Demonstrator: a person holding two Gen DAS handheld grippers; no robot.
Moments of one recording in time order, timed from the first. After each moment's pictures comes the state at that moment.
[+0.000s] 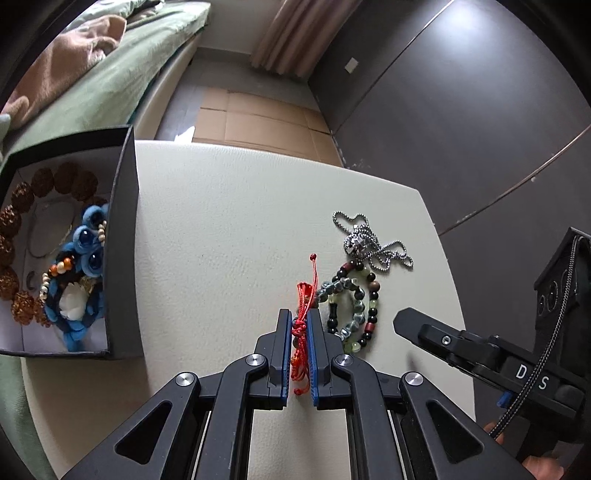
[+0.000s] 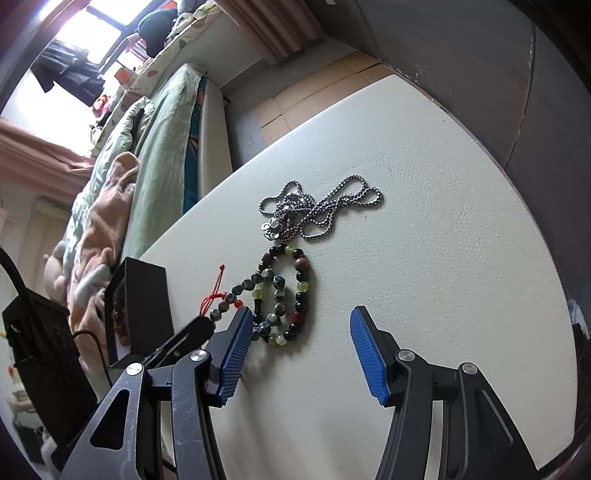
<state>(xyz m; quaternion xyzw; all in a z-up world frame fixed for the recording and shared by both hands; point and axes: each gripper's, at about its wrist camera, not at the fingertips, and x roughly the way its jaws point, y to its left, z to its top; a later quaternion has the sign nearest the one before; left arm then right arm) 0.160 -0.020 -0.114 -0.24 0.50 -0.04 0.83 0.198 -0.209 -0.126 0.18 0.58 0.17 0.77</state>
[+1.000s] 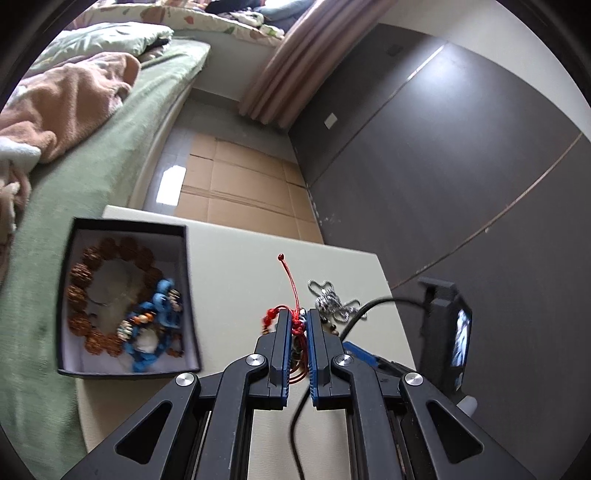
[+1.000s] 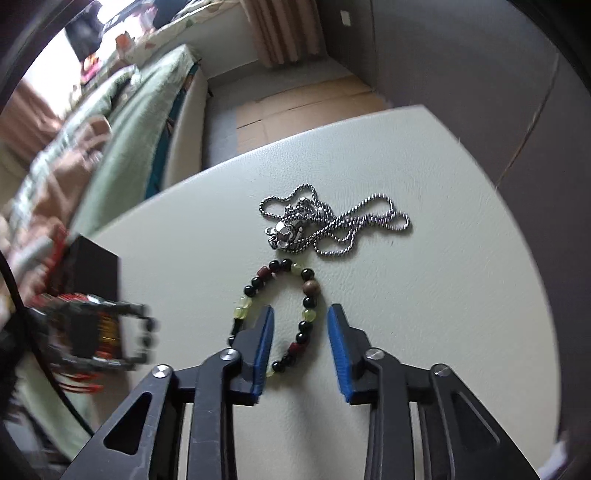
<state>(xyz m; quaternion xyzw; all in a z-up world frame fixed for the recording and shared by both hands) 0.122 0.037 -0.041 -0.29 0.40 -0.06 0.87 0.202 -0.148 -0.129 0.02 0.56 0.10 0.82</state>
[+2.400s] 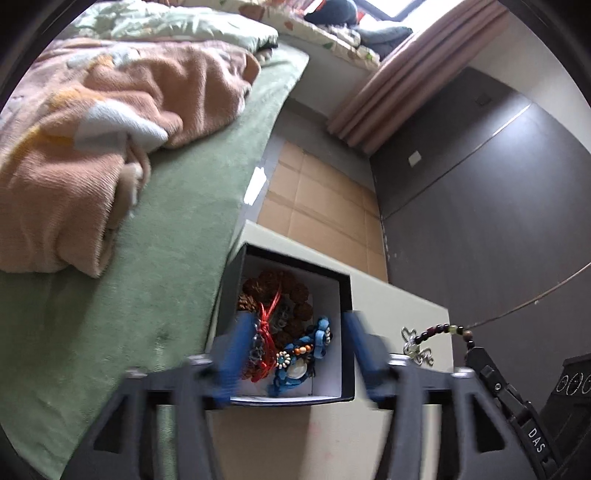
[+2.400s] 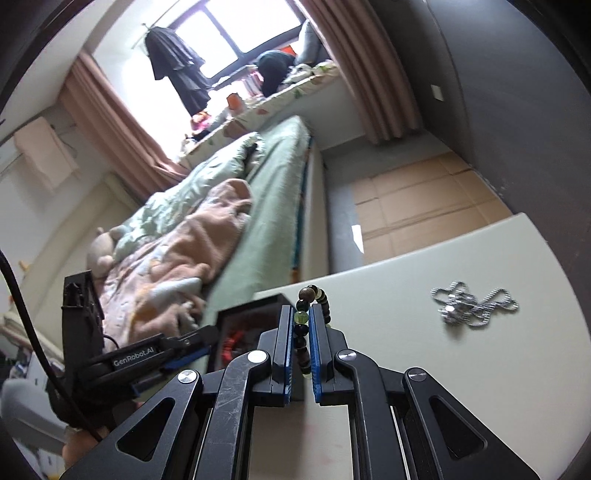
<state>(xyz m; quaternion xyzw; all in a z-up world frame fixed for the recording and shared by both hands) 0.096 0.135 -0.049 -0.34 0.40 0.08 0.85 0.158 -0.089 -0.033 0.13 0.40 0.30 0.86</state>
